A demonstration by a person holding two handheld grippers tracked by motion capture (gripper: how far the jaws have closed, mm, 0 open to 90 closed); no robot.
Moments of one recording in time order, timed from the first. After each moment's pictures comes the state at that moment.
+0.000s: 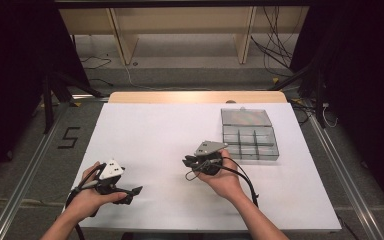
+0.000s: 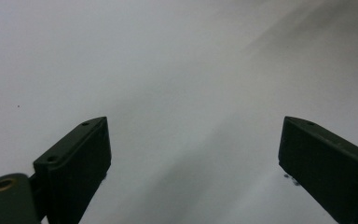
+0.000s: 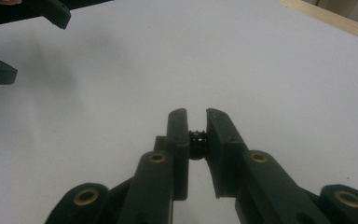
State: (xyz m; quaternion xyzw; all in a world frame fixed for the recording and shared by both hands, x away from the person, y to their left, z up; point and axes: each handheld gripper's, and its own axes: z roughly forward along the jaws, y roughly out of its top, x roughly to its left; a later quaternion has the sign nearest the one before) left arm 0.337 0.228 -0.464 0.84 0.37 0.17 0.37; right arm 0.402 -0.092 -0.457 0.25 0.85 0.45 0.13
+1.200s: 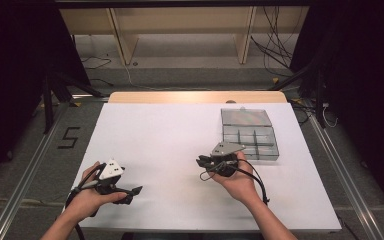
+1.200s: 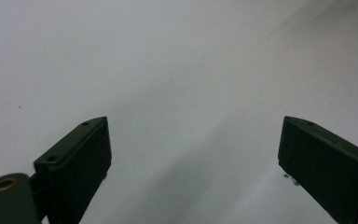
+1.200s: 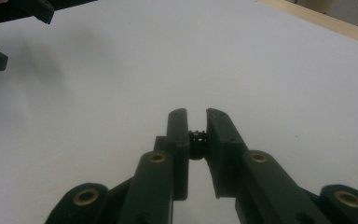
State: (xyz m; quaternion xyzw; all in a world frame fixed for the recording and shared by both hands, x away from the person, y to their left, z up) left arm 0.337 0.228 -0.464 0.84 0.37 0.17 0.37; right arm 0.395 -0.131 -0.452 0.28 0.84 0.45 0.14
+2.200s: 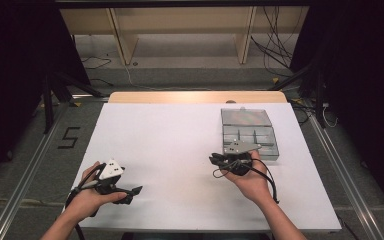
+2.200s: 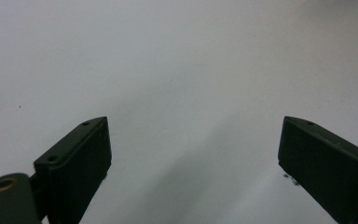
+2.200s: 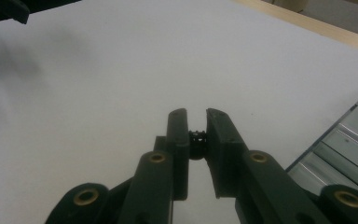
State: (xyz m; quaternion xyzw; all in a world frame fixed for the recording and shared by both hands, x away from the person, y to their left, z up) left arm 0.337 0.228 -0.464 0.84 0.37 0.17 0.37; right arm 0.394 -0.166 -0.446 0.30 0.83 0.45 0.16
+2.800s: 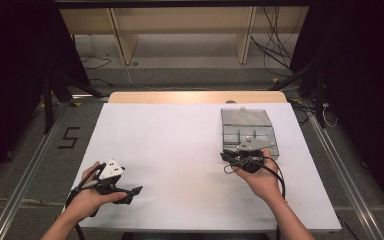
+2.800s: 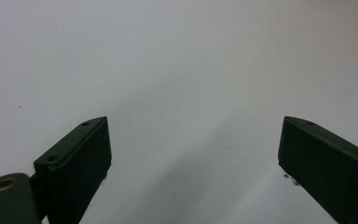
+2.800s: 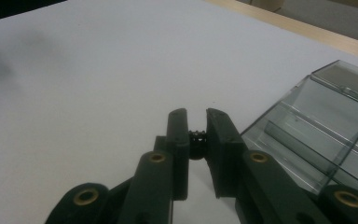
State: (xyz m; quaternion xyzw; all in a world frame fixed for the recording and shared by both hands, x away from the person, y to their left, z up) left arm 0.337 0.228 -0.464 0.84 0.37 0.17 0.37; right arm 0.398 -0.195 -0.442 0.33 0.81 0.44 0.18
